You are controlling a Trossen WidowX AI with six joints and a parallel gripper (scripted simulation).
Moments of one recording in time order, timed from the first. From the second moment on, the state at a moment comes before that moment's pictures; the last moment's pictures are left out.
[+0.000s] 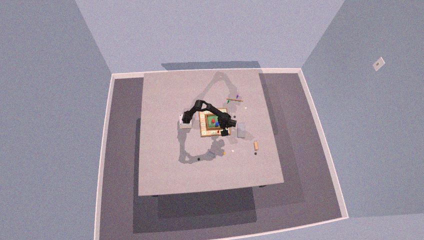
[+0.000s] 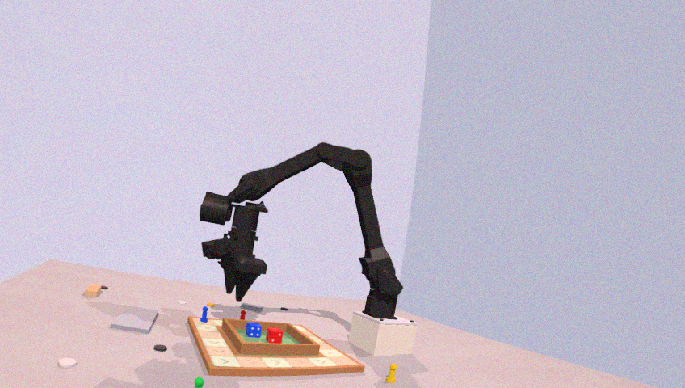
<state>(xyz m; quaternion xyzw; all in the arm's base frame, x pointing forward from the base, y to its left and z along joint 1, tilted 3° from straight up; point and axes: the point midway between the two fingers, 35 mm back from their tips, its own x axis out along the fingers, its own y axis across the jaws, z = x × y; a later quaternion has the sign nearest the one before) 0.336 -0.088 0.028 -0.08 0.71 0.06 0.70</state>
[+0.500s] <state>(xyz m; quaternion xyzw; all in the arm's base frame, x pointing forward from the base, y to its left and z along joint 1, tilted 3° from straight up) 0.394 -0.077 0.030 0.10 0.70 -0.12 0.70</state>
